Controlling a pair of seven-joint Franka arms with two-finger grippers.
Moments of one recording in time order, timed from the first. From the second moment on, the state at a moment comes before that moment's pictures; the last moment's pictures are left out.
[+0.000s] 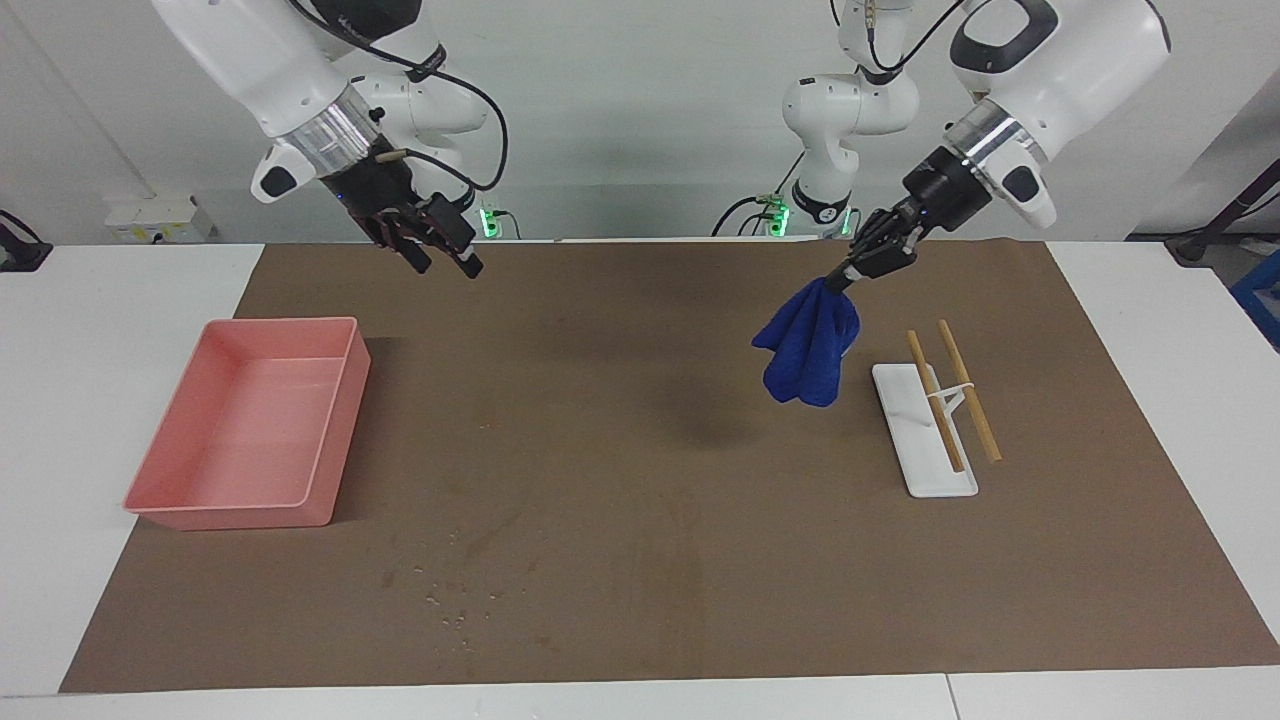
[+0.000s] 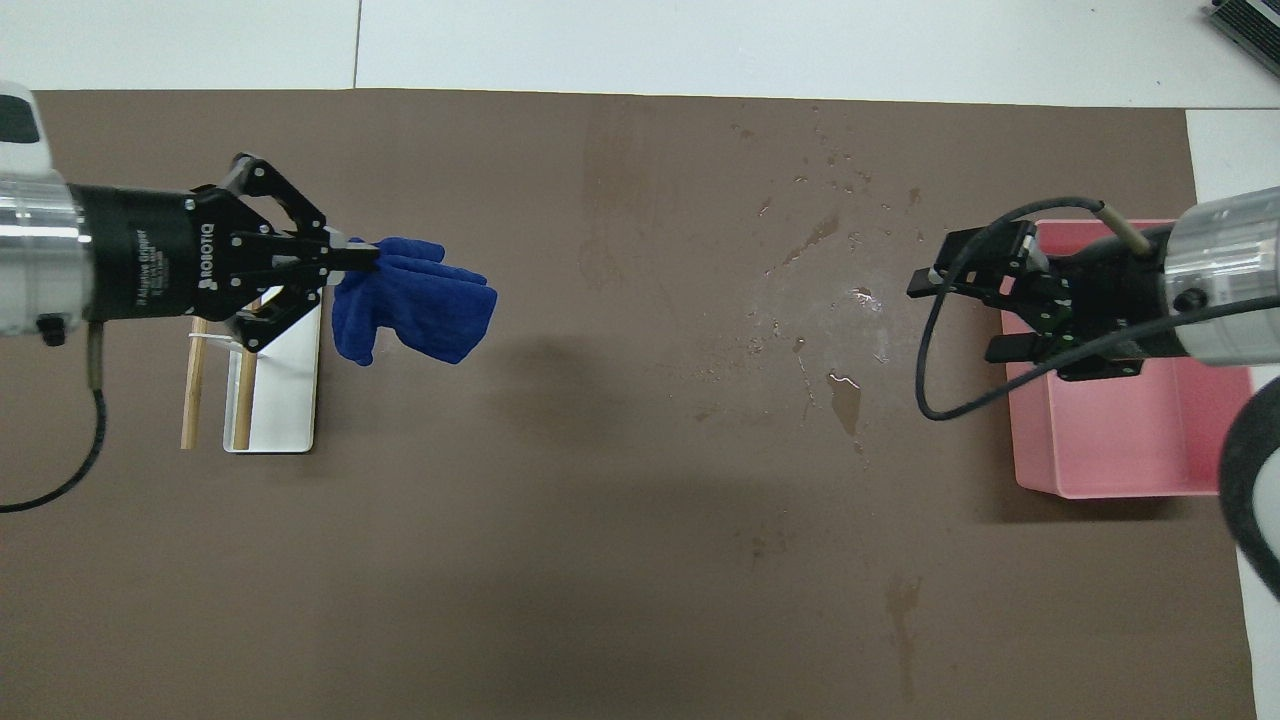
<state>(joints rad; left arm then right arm) -0.14 -0.07 -0.10 -1.78 -0.76 2.03 -1.19 0.03 -0.09 0.12 -1.81 0.51 1.93 0.68</state>
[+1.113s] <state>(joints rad) -0.63 -0.06 -0.10 -1.93 -0.81 2.82 -1.52 0.24 -0.01 0.12 -1.92 0.88 2.35 1.23</state>
